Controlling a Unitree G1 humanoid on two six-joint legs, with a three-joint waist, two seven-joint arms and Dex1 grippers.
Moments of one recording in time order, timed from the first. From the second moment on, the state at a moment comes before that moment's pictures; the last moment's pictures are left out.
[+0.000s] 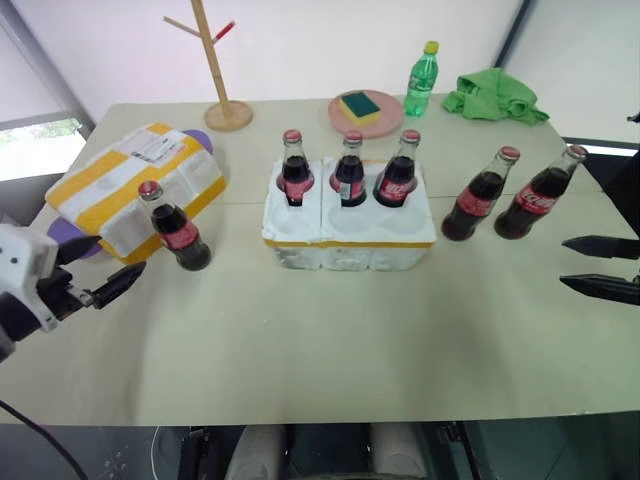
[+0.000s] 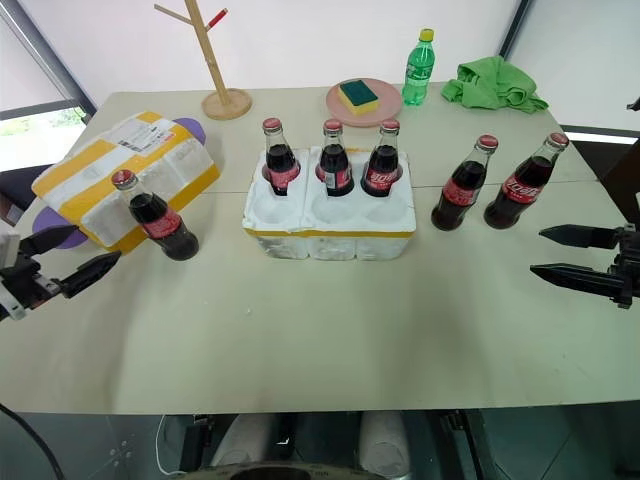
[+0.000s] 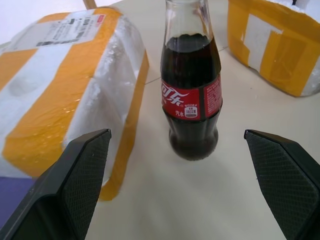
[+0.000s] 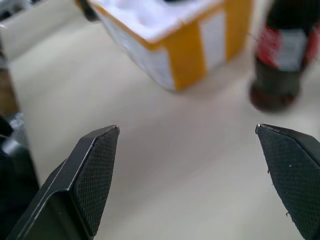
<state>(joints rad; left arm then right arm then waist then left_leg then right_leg) 0.13 0.84 0.61 -0.24 -0.55 0.44 -0.82 -0.16 -1.21 -0.51 0.25 0.69 0.50 1.60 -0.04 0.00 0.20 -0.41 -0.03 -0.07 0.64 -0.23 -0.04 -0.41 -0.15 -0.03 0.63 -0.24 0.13</state>
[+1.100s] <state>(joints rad) -0.26 0.69 0.29 0.05 -0.38 0.32 -0.73 -0.69 -0.98 -0.19 -0.17 0.97 0.80 1.38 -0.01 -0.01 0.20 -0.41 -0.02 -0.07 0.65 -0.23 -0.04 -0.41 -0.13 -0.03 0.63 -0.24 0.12</state>
